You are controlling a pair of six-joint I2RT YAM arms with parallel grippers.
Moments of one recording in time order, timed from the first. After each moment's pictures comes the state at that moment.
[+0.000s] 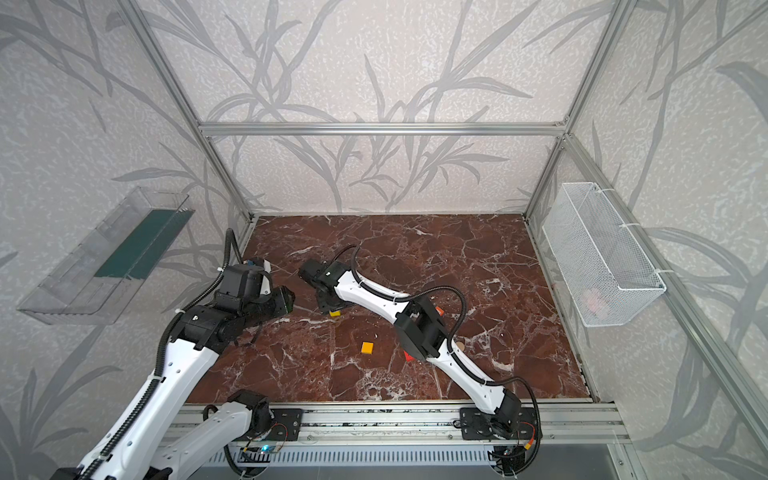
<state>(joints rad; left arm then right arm) -0.25 0.89 0.96 -0.91 -0.05 -0.52 0.99 2.55 2.40 -1.10 0.11 0.60</state>
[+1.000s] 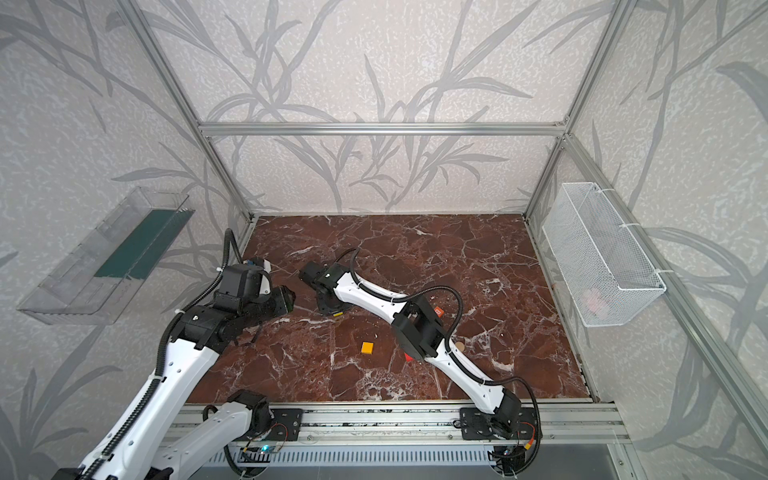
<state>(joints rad) -0.23 0.89 0.96 -0.90 -0.03 -0.52 1.00 2.59 2.41 -1.10 0.08 0.62</state>
